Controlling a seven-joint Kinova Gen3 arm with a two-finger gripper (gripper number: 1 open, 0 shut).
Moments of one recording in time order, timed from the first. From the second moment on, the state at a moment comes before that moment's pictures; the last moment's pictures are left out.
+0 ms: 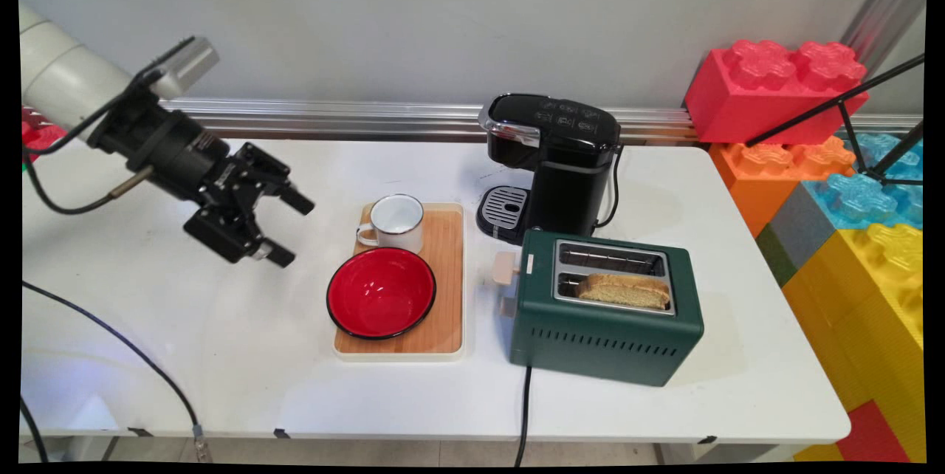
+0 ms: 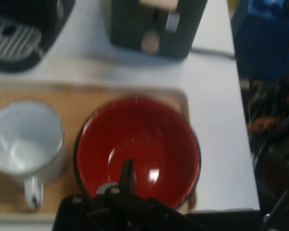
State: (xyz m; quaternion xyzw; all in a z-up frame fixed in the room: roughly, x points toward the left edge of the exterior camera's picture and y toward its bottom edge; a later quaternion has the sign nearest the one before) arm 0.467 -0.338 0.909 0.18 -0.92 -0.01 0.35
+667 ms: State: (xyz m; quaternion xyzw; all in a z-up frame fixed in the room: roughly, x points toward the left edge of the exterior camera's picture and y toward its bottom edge) arm 0.444 -0.353 0.923 0.13 -0.90 0.00 0.41
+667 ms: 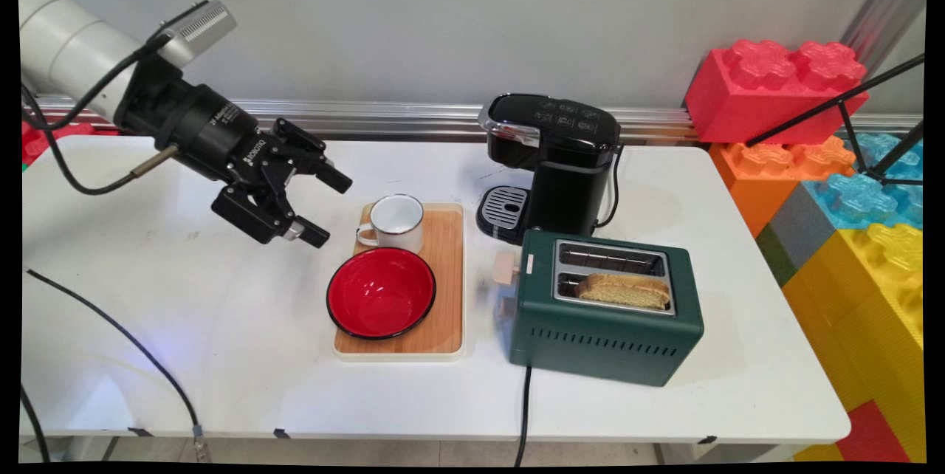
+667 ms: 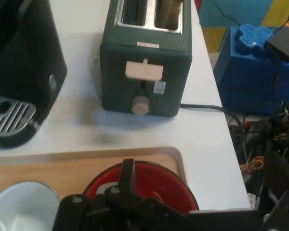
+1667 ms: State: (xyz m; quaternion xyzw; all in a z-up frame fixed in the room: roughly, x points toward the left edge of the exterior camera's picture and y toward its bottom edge) arm 0.432 -0.362 0.918 0.09 -0.91 0.01 0.41
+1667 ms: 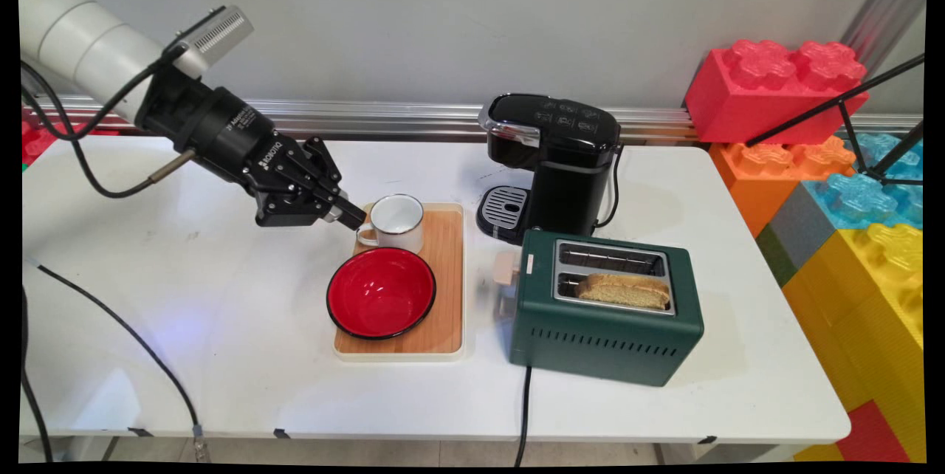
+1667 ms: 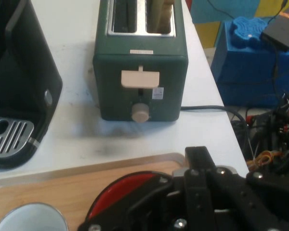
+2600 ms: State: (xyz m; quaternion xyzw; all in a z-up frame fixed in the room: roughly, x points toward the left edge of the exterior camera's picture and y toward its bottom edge) arm 0.356 -0.386 0.881 0.10 -0.90 0.02 0.43
